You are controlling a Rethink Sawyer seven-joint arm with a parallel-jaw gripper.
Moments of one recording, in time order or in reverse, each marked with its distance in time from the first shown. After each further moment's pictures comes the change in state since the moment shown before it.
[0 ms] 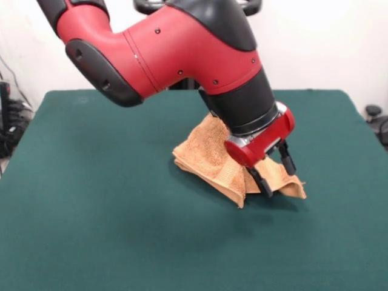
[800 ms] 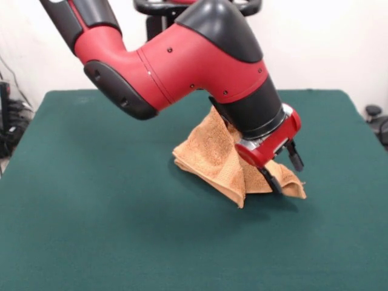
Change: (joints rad) arm -0.004 0.058 0.000 0.023 -0.002 0.000 0.000
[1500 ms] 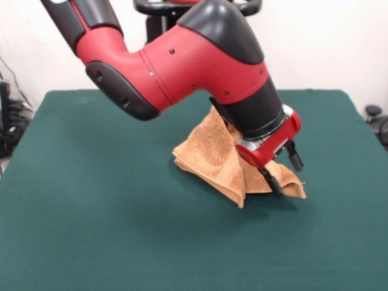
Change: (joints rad) arm 0.004 0.000 -0.004 0.000 -0.009 0.005 0.000
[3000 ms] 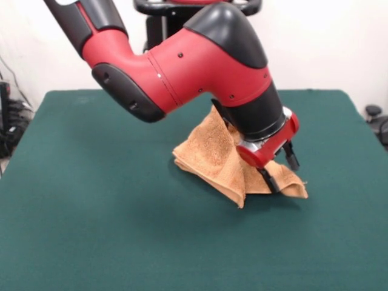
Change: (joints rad) arm 0.011 0.005 -0.005 0.000 -0.045 0.036 0.000
